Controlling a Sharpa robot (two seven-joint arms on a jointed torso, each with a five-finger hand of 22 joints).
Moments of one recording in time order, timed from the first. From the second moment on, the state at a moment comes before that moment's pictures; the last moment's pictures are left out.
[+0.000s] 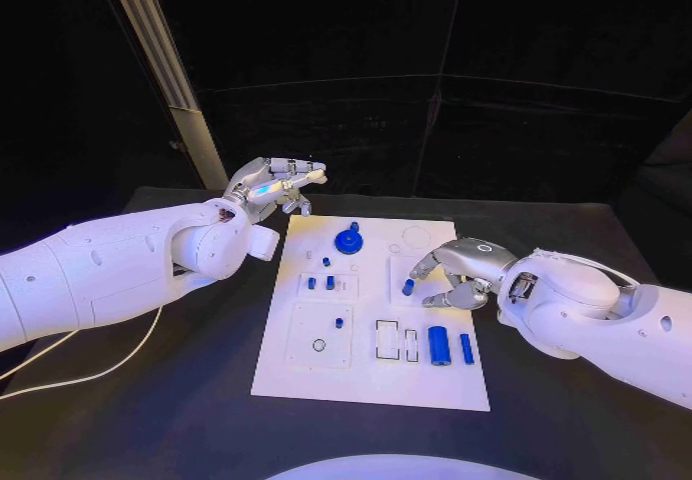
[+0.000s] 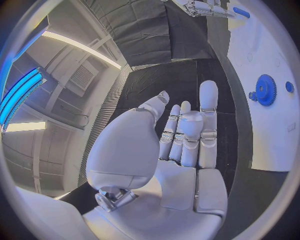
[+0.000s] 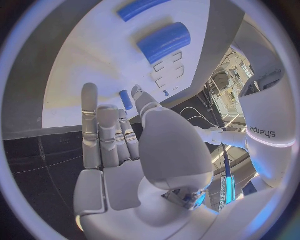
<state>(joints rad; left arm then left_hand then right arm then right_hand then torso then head) 1.29 -0.81 -0.13 1.37 0.01 -0.19 0.43 1.34 -0.08 0.27 0.06 0.10 0.98 0.17 0.10 0.07 0.94 0.11 0.37 0.08 1.34 0.03 1.17 0.75 0.17 1.23 0.13 0.71 0.74 1.12 -0.90 -0.02 1.68 -1.67 -0.19 -0.11 1.37 -0.08 0.14 0.01 0.16 0.85 0.16 0.07 0.07 0.90 0.12 0.18 0.07 1.43 0.02 1.01 0.72 0.17 1.15 0.12 0.88 0.48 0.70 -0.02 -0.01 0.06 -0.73</state>
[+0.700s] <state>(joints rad) 1.29 -0.81 -0.13 1.36 0.01 -0.19 0.43 1.34 -0.08 0.27 0.06 0.10 0.98 0.17 0.10 0.07 0.94 0.11 0.37 0.08 1.34 0.03 1.17 0.75 0.17 1.23 0.13 0.71 0.74 1.12 -0.83 -0.02 1.63 -1.70 -0.18 -0.13 1.42 -0.03 0.18 0.03 0.12 0.90 0.16 0.07 0.07 1.02 0.10 0.24 0.06 1.46 0.00 1.07 0.80 0.17 1.21 0.11 0.94 0.56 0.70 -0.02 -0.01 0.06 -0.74</state>
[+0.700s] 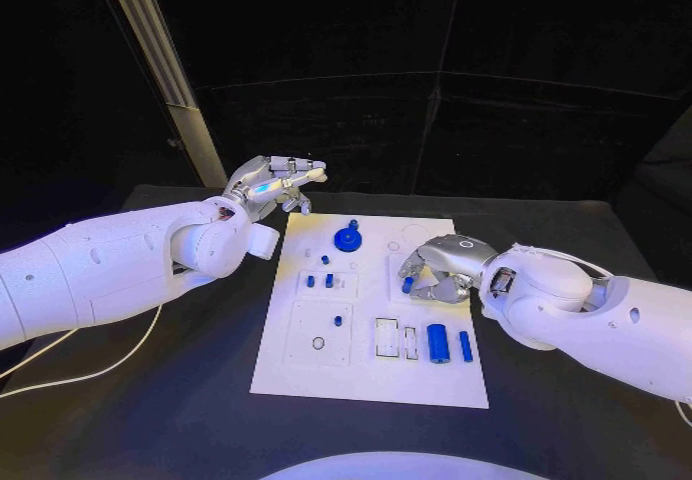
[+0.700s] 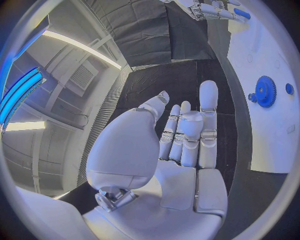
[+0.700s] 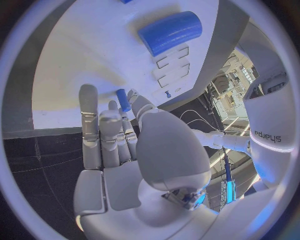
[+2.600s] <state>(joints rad) 1.29 -0.78 -0.13 1.34 0.01 -0.19 0.42 1.35 -0.08 0.27 0.06 0.10 0.98 0.17 0.10 0.07 0.93 0.11 0.38 0.08 1.33 0.02 1.17 0.74 0.17 1.23 0.13 0.71 0.74 1.11 -0.68 -0.02 1.73 -1.54 -0.32 0.06 1.44 -0.03 0.47 -0.01 0.05 1.07 0.14 0.14 0.10 1.19 0.07 0.18 0.07 1.46 -0.02 1.16 0.90 0.17 1.23 0.08 1.05 0.68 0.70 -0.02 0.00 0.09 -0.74</state>
